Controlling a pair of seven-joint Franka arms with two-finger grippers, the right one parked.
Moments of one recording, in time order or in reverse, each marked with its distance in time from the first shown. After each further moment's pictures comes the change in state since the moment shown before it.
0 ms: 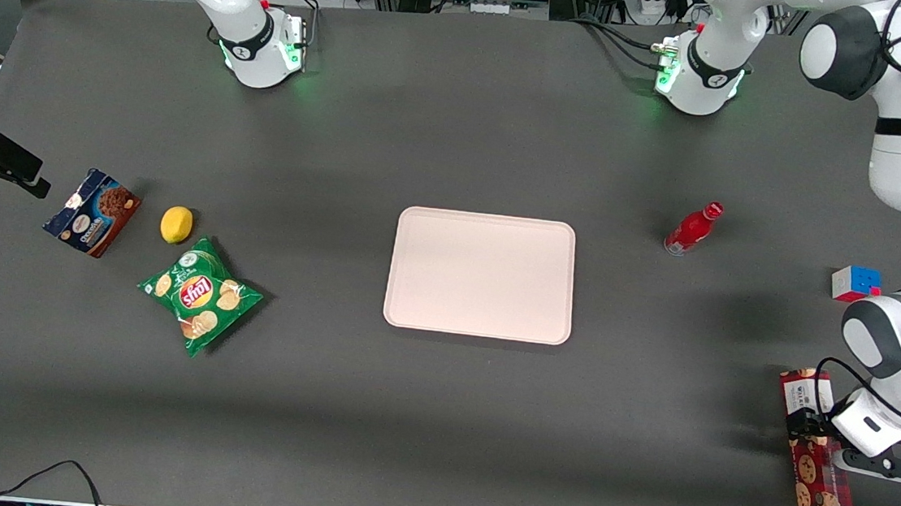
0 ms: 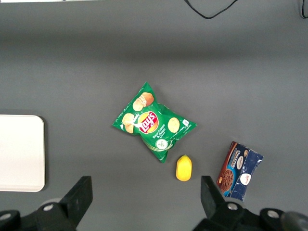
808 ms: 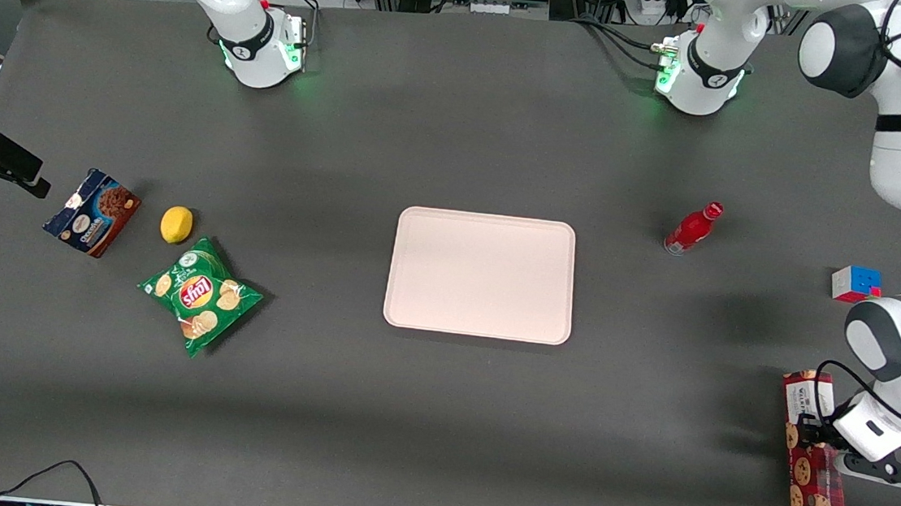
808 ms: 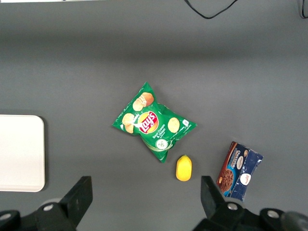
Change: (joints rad) arm -0.008 -0.014 -0.004 0.038 0.001 -0.059 0.002
